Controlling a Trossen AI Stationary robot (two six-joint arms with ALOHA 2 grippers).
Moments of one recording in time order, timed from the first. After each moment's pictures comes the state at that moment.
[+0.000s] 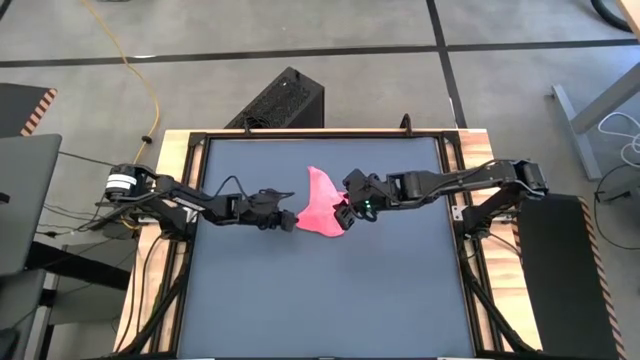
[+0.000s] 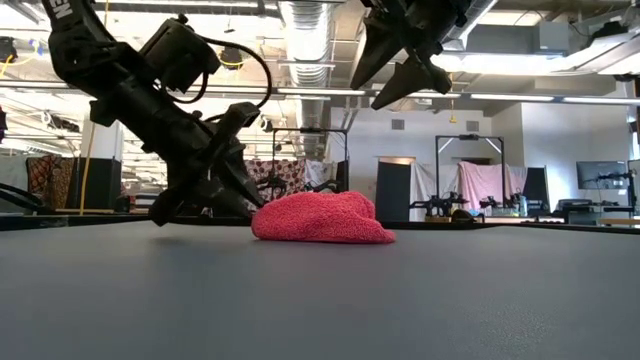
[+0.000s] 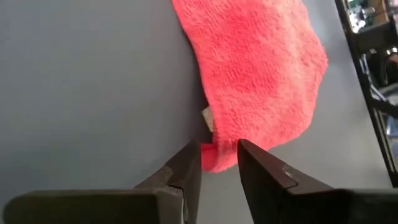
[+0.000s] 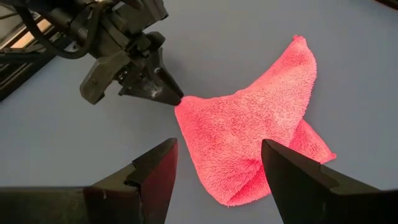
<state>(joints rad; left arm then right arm) 0.06 1.52 0.45 0.50 -0.12 -1.11 0.04 1.48 1.21 -0.51 0.29 0.71</state>
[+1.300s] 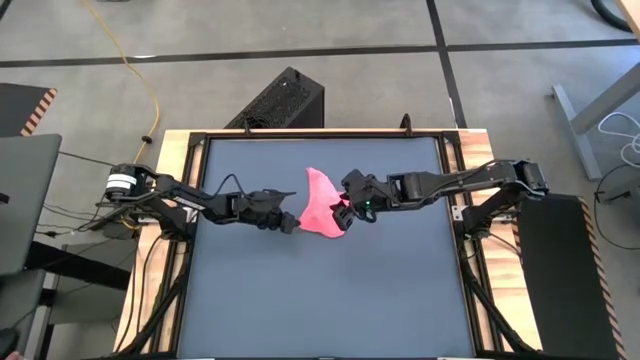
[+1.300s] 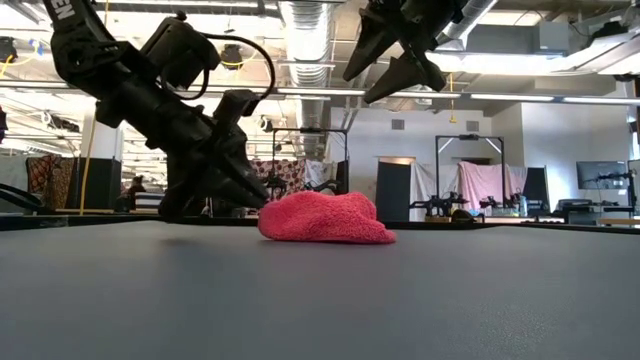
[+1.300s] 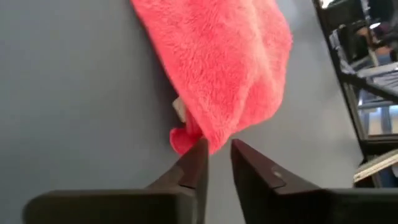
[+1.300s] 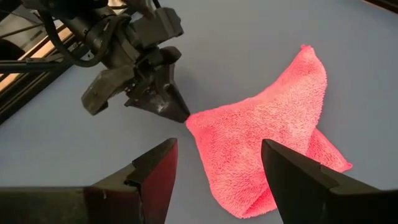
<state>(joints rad) 0.08 1.52 0.45 0.54 -0.01 -1.07 0.05 1.48 1.21 -0.46 0.29 0.71</state>
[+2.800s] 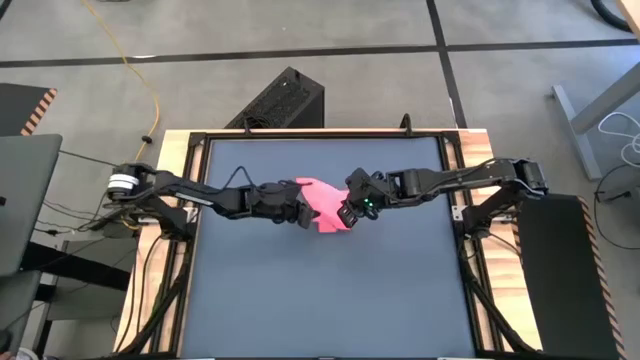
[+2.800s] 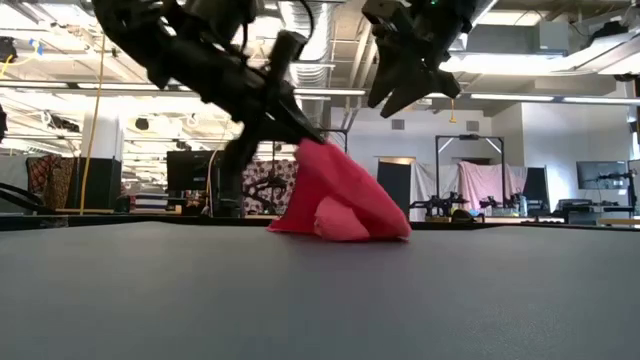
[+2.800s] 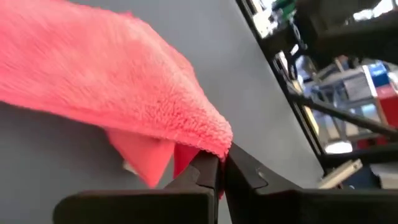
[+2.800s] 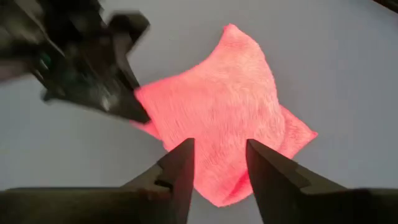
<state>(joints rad) 0.06 1.53 0.72 0.41 -0.06 -1.00 0.03 1.48 1.21 -0.60 0.30 0.70</state>
